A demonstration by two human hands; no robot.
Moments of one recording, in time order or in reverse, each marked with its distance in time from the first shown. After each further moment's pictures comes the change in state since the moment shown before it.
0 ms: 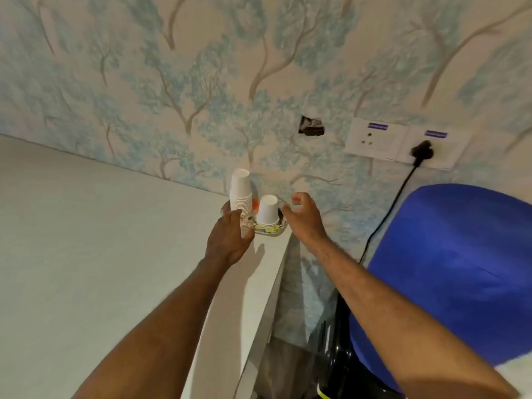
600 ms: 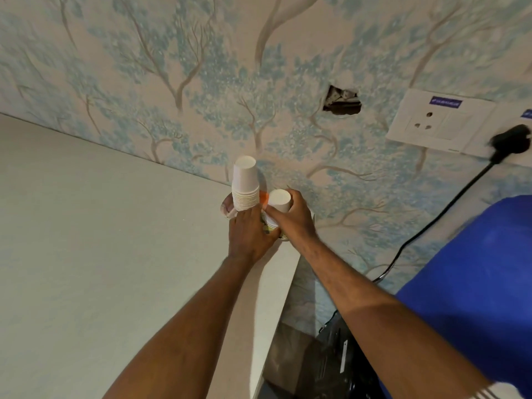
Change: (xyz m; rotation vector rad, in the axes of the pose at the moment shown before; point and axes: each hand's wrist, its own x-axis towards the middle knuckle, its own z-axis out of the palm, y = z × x) left_hand 0.066 -0.002 0.071 -0.047 0.075 -0.034; right_hand 0.071 0.035 0.081 0.147 -0.091 0.094
